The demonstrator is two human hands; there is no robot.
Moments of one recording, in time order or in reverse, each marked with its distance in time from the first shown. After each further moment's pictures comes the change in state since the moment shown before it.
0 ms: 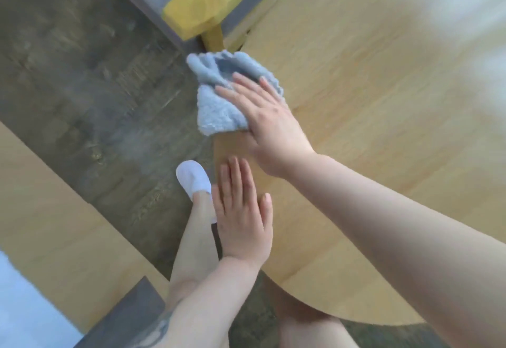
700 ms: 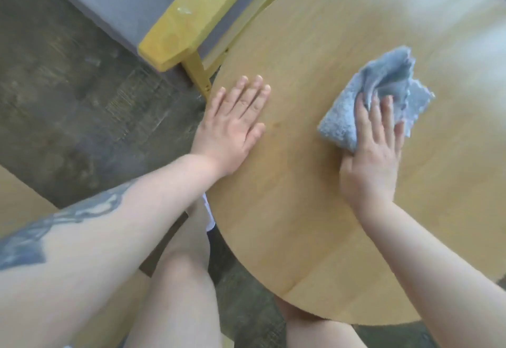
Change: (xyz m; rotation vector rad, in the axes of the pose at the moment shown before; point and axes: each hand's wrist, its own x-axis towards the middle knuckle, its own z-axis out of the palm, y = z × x) left_hand 0.176 -0.001 -0.045 0.179 -0.144 0.619; right_hand -0.103 0.067 -0.033 -0.265 0.376 0.742
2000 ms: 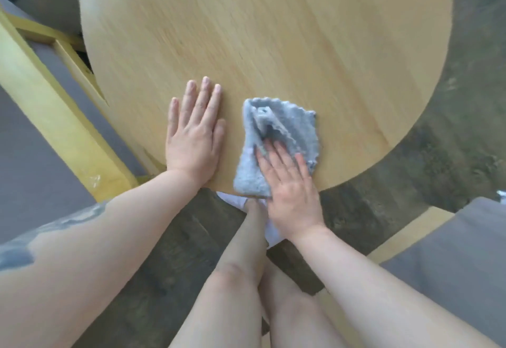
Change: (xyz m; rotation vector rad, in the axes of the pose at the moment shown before) left_hand 0.085 -0.026 -0.030 0.194 -0.238 0.951; right_hand -0.102 -0.222 0.127 0.033 0.177 0.811
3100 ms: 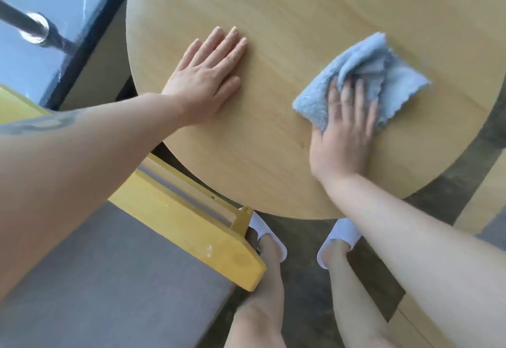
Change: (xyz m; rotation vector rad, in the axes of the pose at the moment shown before) left_hand 0.187 -0.109 -0.077 0.234 -0.261 0.689; right_hand 0.142 -0.065 -0.012 0.032 0.277 0.706
